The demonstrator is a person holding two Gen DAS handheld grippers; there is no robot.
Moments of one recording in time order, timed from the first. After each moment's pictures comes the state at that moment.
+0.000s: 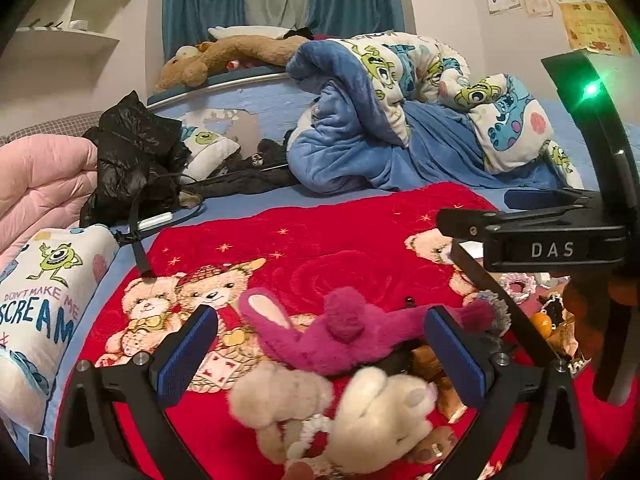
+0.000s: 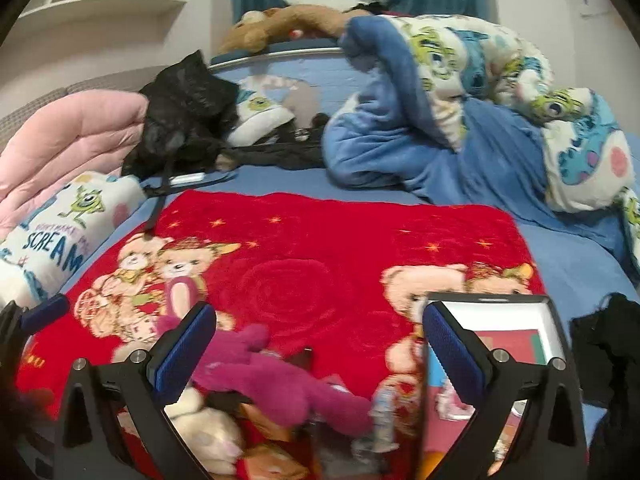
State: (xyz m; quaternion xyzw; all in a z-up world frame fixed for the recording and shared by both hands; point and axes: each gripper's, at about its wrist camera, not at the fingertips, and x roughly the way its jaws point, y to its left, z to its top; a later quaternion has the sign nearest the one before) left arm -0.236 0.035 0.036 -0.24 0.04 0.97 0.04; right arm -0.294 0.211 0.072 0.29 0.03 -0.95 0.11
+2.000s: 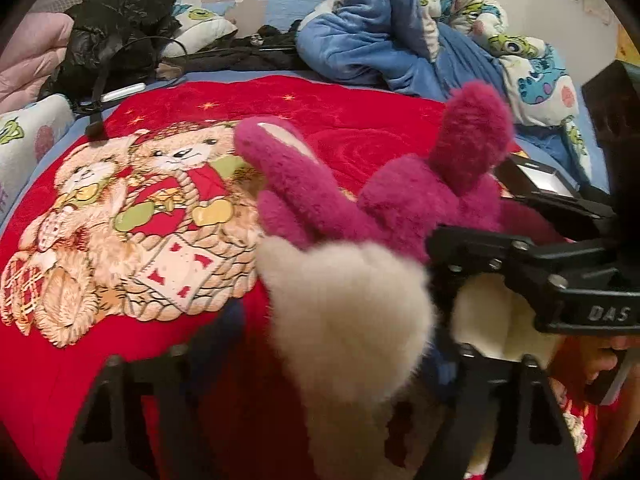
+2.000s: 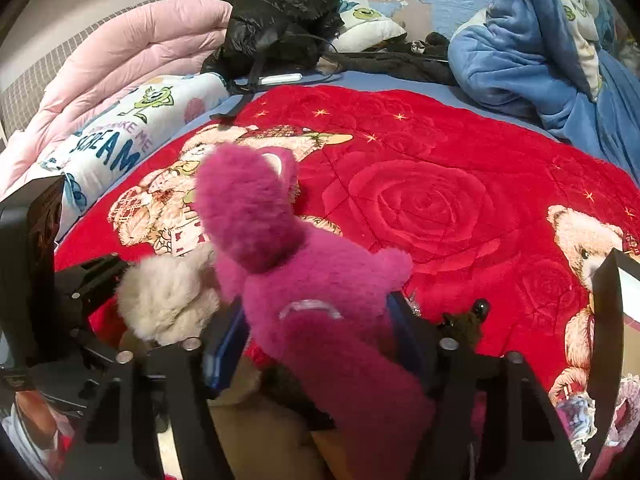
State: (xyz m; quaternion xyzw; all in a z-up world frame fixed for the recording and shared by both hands) left arm -0.307 -0.023 -0.102 -0.40 -0.05 0.91 0.09; right arm -0.340 0.133 -0.049 0.40 0.06 -0.87 0.28
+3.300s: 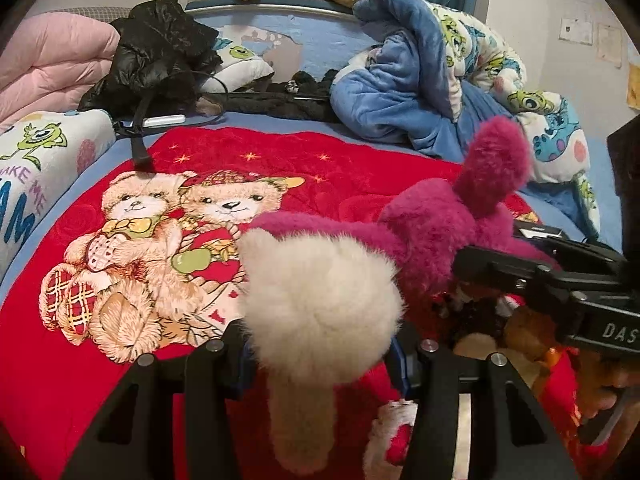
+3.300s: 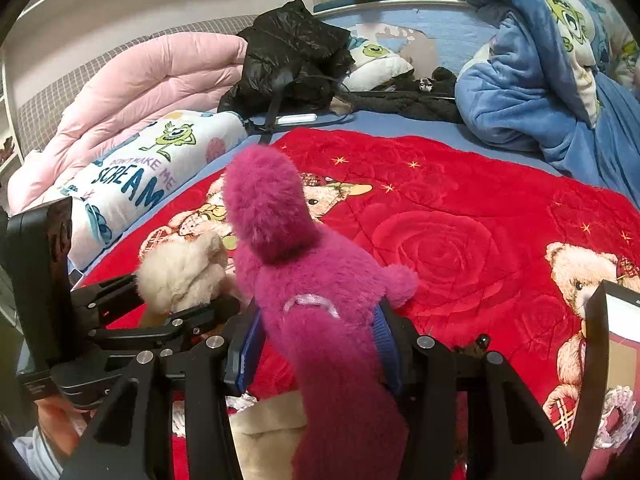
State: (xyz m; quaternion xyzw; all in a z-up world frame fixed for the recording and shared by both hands) left arm -0.287 -0.050 -0.058 -0.32 -0.09 0.94 0.04; right arm -0.323 0.123 -0.009 0.35 0.04 -0.89 0.29
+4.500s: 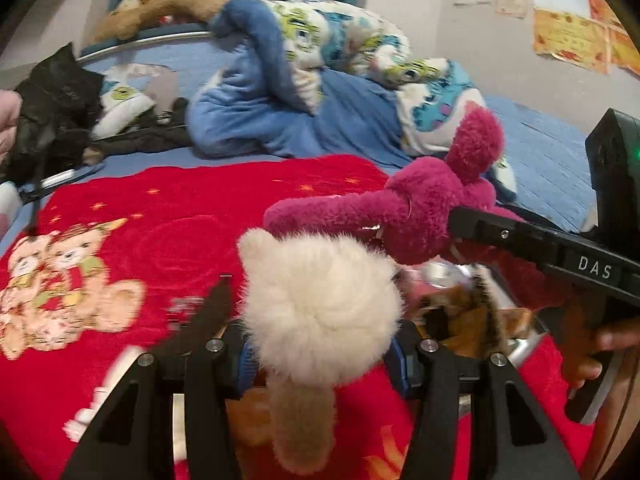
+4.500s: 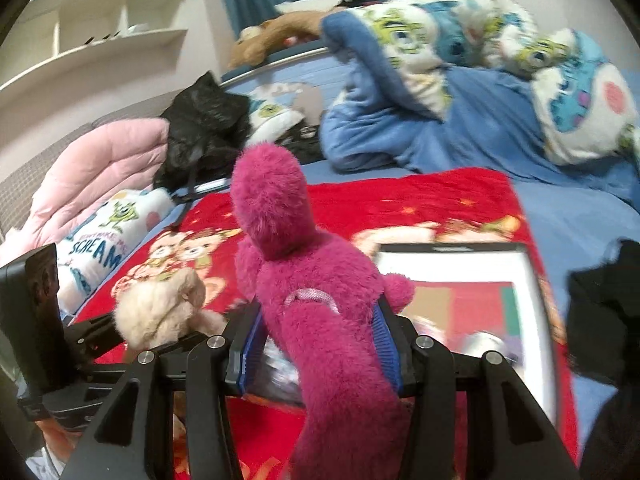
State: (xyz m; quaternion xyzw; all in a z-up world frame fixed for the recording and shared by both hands) left arm -0.239 0.195 0.005 -0.30 -0.03 0.94 0.18; right arm -0.241 0.375 0.047 0.29 -0.06 -0.94 0.17
